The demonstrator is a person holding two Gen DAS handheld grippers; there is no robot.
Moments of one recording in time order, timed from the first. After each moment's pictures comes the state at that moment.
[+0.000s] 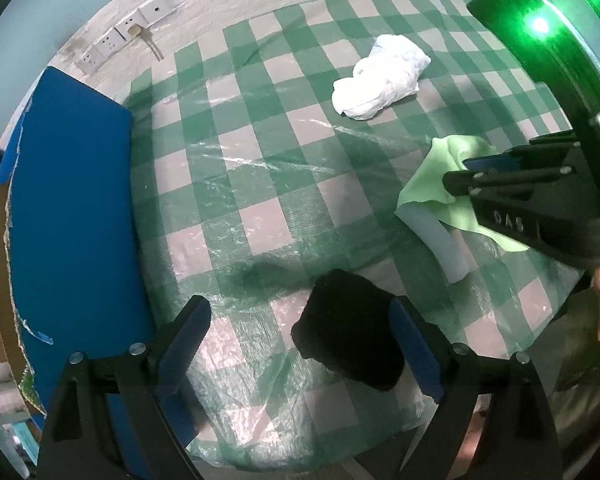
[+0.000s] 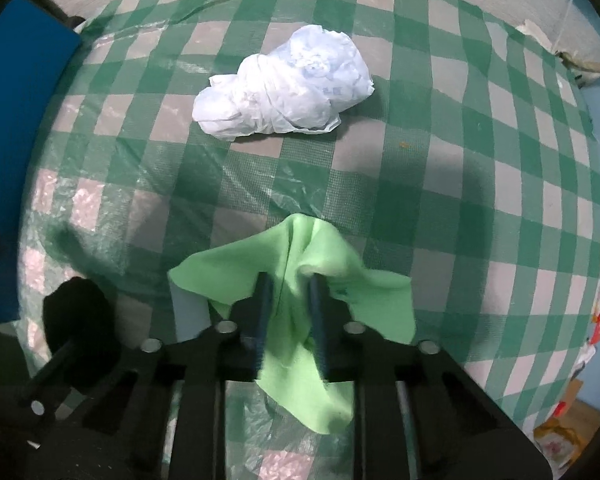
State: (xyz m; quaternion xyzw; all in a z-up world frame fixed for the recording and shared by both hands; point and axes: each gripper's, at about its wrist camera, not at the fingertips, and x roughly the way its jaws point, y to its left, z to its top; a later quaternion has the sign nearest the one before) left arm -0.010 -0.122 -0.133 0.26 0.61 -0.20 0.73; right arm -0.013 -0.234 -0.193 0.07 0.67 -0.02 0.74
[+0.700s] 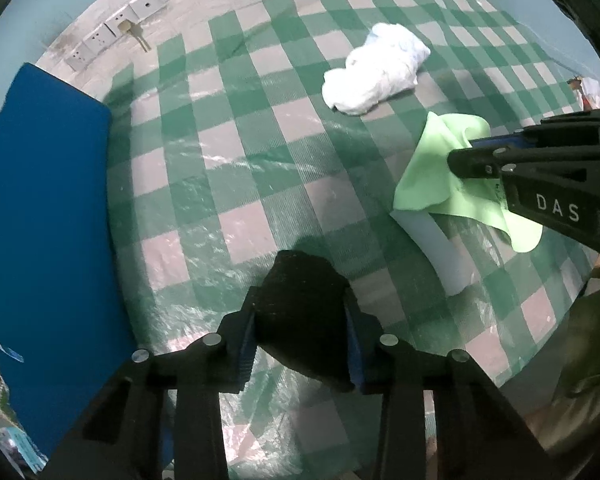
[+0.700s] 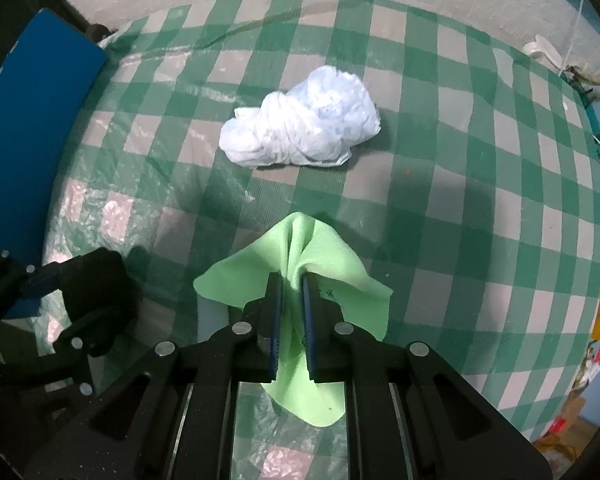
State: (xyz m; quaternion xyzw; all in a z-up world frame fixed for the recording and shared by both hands) left arm 0.006 -0.128 -0.151 0.24 0.61 -0.21 0.72; right arm 0.006 -0.228 -0.156 0.07 0.65 0.01 0.76
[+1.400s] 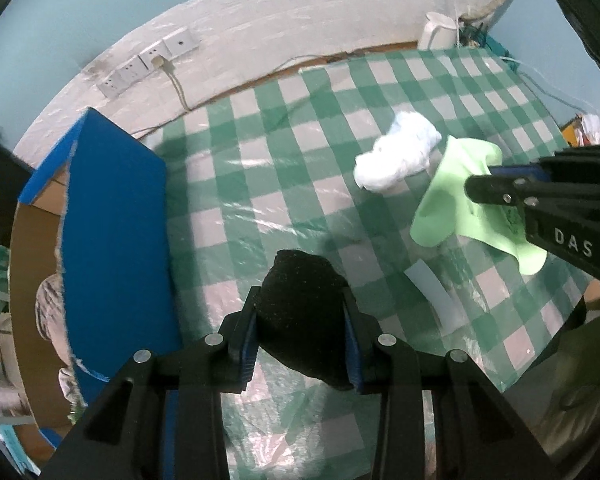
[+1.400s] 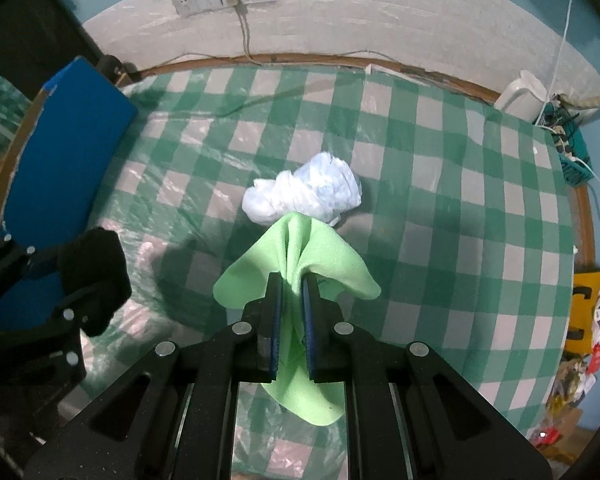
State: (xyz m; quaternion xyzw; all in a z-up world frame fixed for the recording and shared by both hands) left arm 0.015 -0.117 -0.097 0.22 0.55 -0.20 0.78; right arm -0.004 -0.232 -0.094 0.06 0.59 0.01 0.80
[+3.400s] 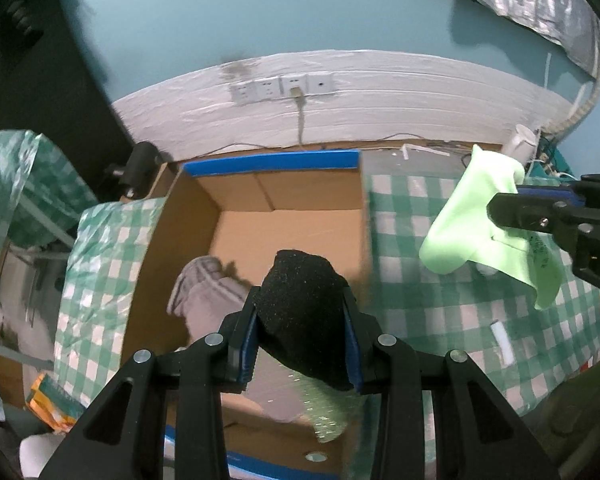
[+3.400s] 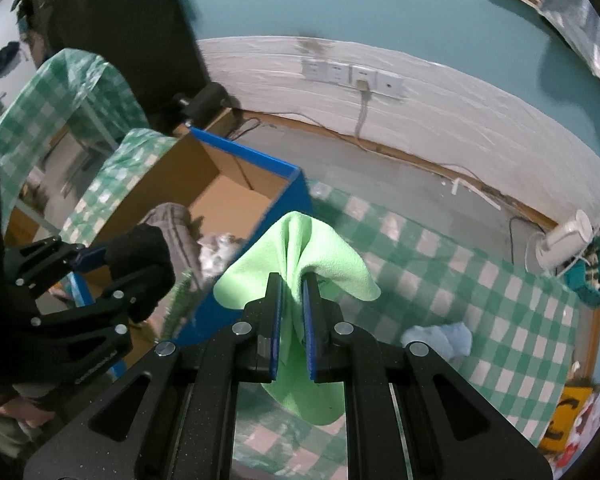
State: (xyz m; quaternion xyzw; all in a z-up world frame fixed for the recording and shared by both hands) left arm 0.053 0.049 -0.007 0.10 0.49 -0.08 0.86; right arm 0.056 -0.070 0.024 -0.01 0.50 0.14 0.85
